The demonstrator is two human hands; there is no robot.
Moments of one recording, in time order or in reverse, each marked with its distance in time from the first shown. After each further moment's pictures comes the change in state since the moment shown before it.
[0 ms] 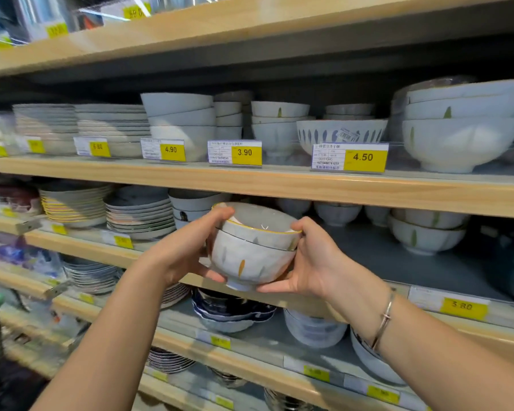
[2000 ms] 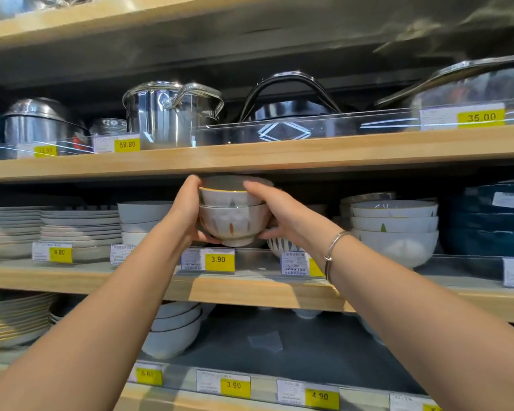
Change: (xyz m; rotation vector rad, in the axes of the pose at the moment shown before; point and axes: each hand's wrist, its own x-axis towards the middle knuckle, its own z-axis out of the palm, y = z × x) left_hand 0.071 0.175 -0.011 -0.391 0.158 0.283; right_hand -0.037 -0.166 0.072 -0.607 0.154 -0.702
